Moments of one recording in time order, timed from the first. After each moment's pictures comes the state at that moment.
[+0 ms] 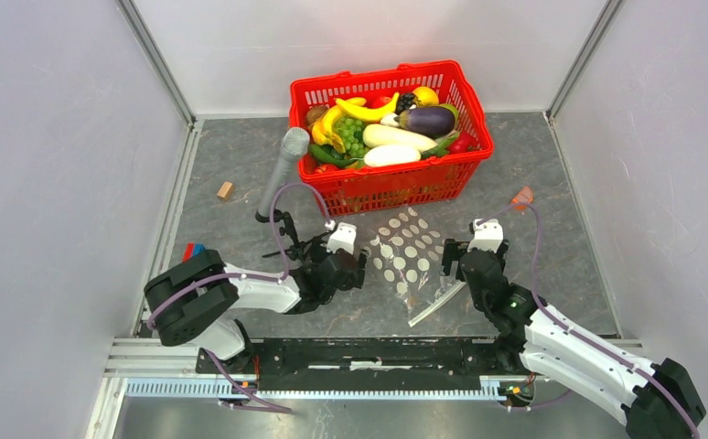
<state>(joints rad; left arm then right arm) -1.04 1.52 0.49 0.31 -0.59 -0.45 0.73 0.69 0.25 -0.13 0.65 0.41</state>
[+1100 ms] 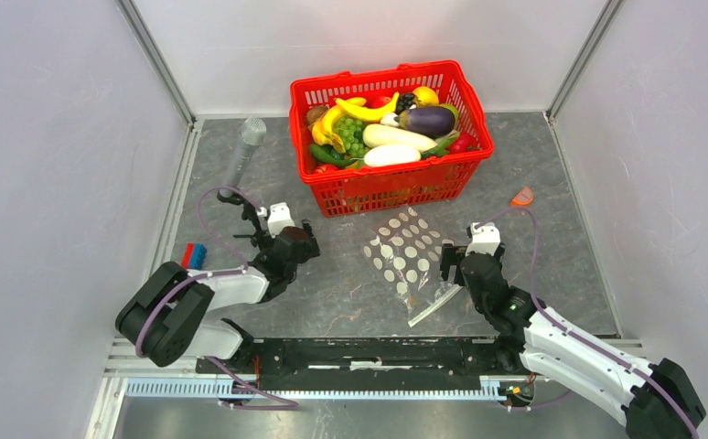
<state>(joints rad) -0.61 1.37 0.35 0.34 -0.59 -0.56 0.73 0.68 0.21 -0.10 0.58 0.41</state>
